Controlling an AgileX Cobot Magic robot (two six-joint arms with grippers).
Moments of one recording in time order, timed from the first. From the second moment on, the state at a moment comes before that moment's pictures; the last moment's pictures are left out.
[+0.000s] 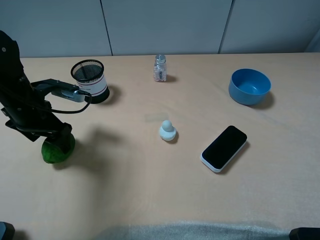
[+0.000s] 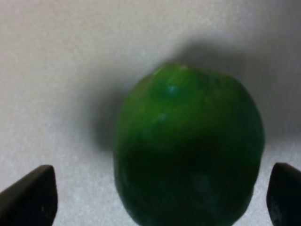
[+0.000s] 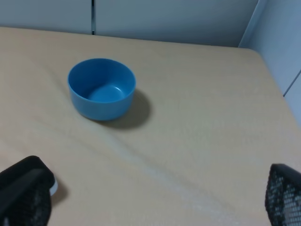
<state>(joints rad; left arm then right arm) -0.23 1.70 -0.74 -0.02 0.68 0.23 -0.02 -0.01 -0.50 0.02 1.03 -0.15</state>
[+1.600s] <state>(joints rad) -0.27 1.81 -0.75 0.00 0.64 0.24 -0.02 -0.01 -0.50 0.02 1.03 -0.15</state>
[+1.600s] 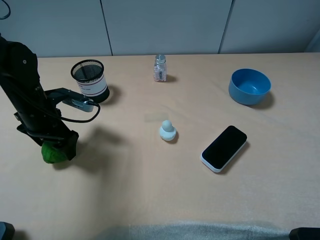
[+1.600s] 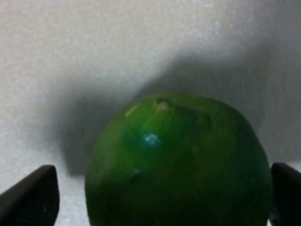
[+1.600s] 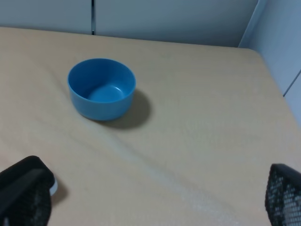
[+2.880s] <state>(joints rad) -0.27 1.81 -0.79 0.01 0.67 0.21 -0.02 -0.01 -0.50 0.02 1.03 -0.15</state>
